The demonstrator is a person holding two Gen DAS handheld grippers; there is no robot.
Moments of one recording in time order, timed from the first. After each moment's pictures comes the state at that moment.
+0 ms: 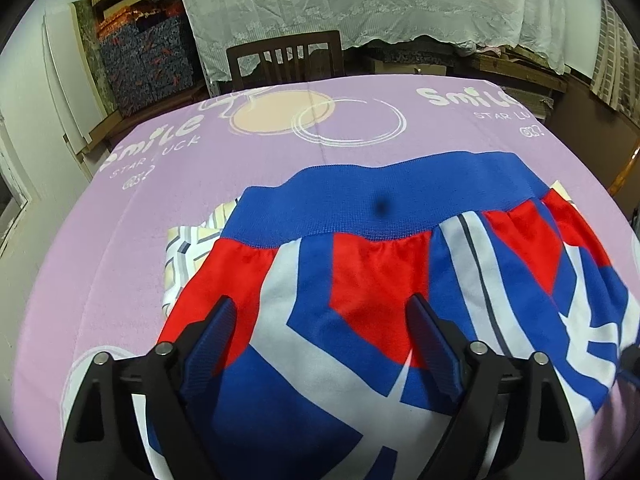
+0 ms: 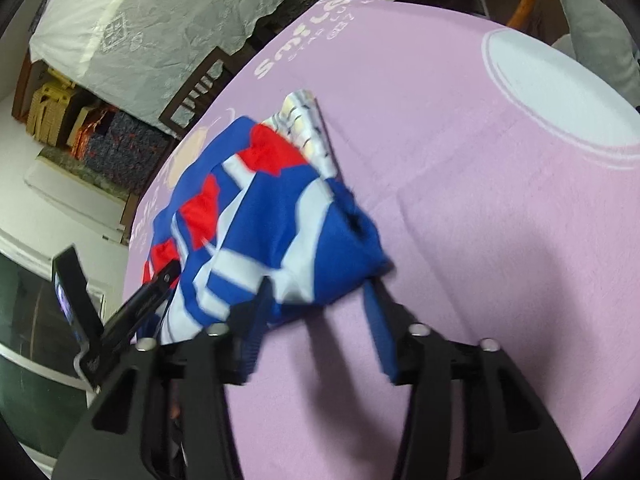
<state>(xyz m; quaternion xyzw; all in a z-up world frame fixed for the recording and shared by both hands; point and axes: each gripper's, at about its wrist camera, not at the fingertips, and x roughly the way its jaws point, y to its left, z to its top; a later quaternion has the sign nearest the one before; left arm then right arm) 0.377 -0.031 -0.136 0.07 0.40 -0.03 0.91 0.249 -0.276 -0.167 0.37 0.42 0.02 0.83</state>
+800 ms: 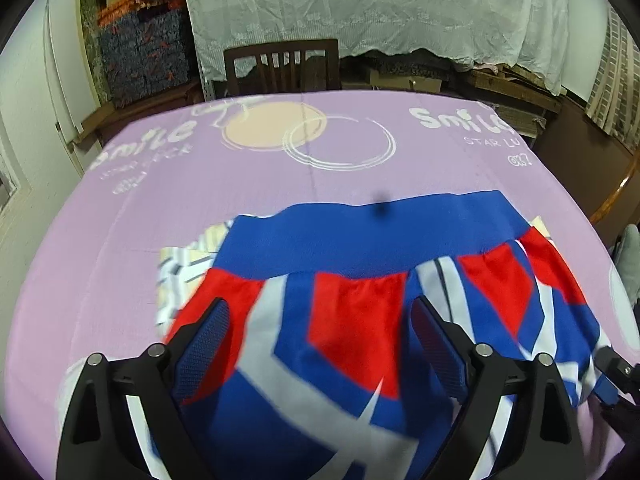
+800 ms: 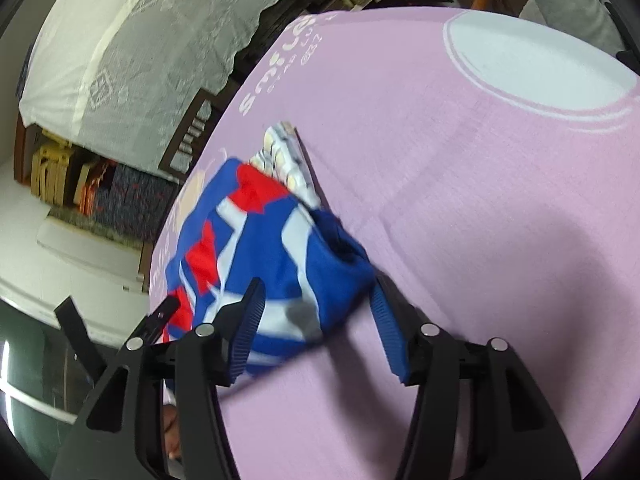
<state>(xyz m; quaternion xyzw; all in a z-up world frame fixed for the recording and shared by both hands) 0.392 -0.035 -0.114 0.03 0.41 -0.06 0.91 0.253 -0.288 -0.172 0.44 0.36 -0.01 0.82</state>
